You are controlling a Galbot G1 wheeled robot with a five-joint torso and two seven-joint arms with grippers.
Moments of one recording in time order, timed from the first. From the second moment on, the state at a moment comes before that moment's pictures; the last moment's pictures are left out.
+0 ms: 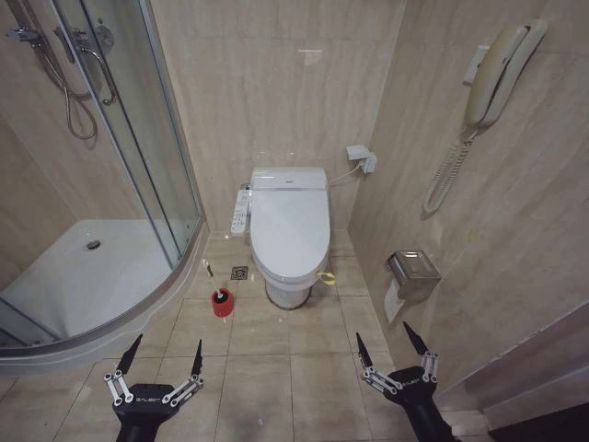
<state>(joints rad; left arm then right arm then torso) 2.14 -1.43 -0.57 -2.50 0.16 -0.21 -0.14 -1.99 1.47 0.59 2.30 0.12 0.41 -0.14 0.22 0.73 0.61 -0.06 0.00</state>
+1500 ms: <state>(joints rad) 2.14 -1.43 -0.57 -2.50 0.16 -0.21 -0.14 -1.98 1.47 0.60 2.29 0.12 0.47 -0.10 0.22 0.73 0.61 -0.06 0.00</state>
